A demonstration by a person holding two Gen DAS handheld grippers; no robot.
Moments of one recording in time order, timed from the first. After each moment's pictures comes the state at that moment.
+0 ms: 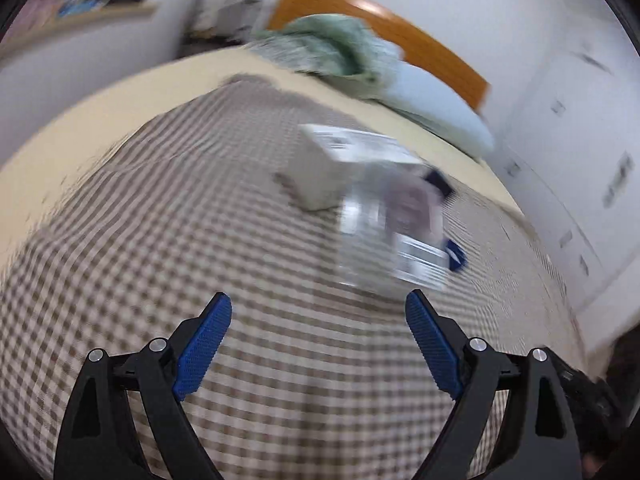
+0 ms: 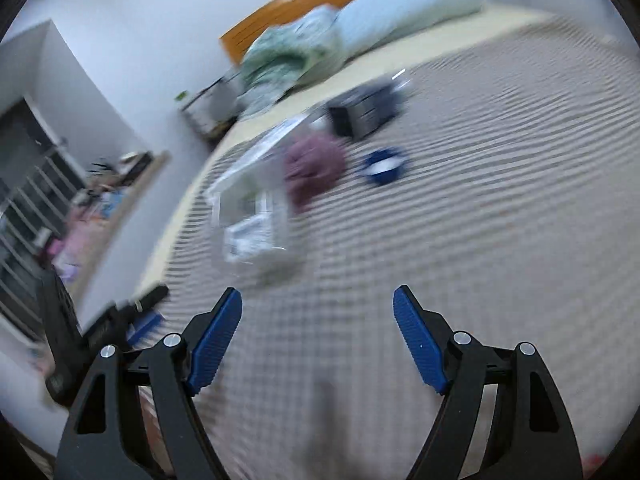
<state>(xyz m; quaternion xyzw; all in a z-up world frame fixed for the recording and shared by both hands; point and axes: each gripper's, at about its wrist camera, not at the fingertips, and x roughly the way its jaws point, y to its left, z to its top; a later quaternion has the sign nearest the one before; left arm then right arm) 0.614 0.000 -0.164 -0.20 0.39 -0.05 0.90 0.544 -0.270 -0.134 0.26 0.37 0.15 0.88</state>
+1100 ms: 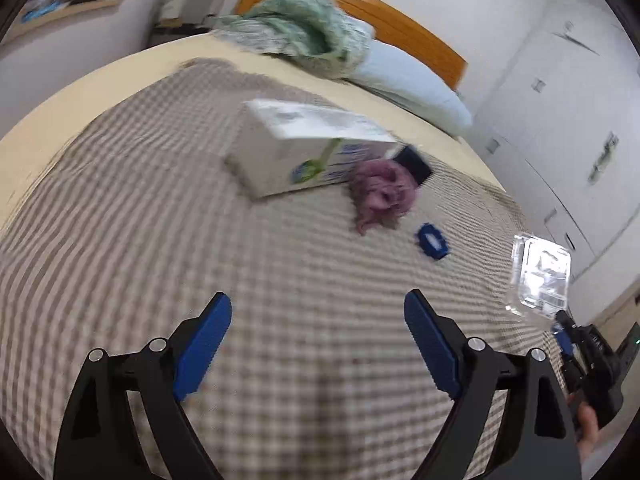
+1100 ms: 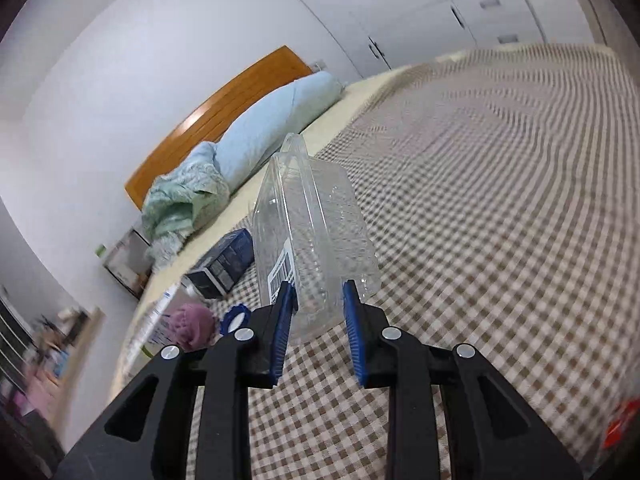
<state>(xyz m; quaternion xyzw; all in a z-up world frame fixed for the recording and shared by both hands) 0.654 -0.062 -0.159 -0.15 0.40 -0.12 0.90 0.493 -0.410 -0.142 0.37 0.20 -0.09 0.90</state>
